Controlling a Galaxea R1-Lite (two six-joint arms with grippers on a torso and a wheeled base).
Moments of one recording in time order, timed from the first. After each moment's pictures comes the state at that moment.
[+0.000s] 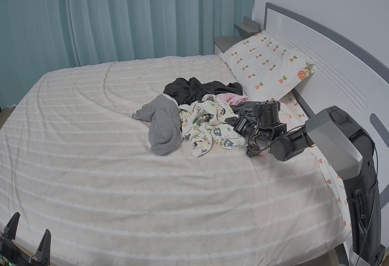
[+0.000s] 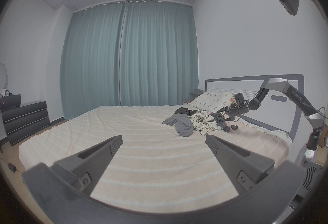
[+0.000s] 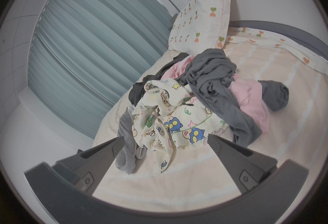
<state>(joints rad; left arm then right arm) 0.00 0.02 -0.02 0.00 -0.02 0.01 0.38 2.56 -1.60 -0.55 -0.02 0.78</state>
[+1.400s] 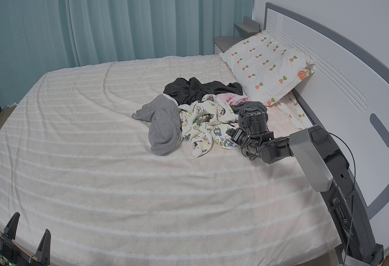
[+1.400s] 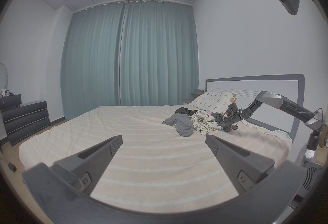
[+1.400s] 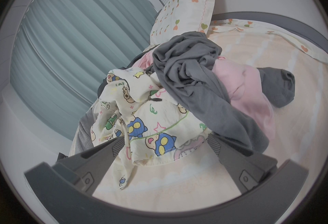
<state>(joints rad) 0.00 0.02 -0.02 0.00 -0.02 0.01 0.34 2.83 -2.00 -0.32 -0.12 0.77</state>
